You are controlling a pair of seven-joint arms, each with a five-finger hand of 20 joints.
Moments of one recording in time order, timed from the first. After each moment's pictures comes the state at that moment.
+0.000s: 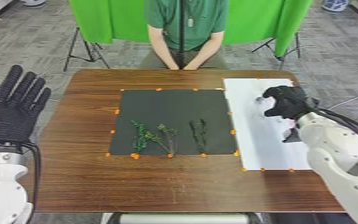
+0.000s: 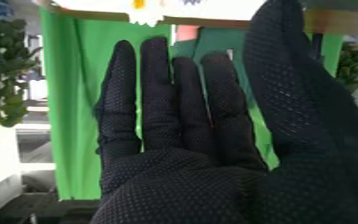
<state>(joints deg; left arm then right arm) 121.4 -53.2 -104.1 -122.1 5.7 10.1 22.2 -88.3 -42.9 75.5 -104.9 -135.1 -10.9 15.7</state>
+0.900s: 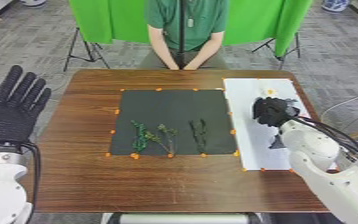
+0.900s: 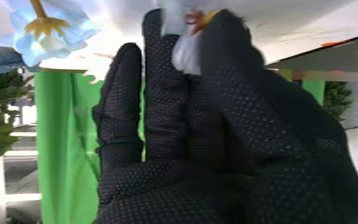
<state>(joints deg) 121.5 -53.2 -104.3 -122.2 5.5 10.4 22.0 -82.7 -44.5 65.2 -97.0 -134.3 -7.2 16.6</state>
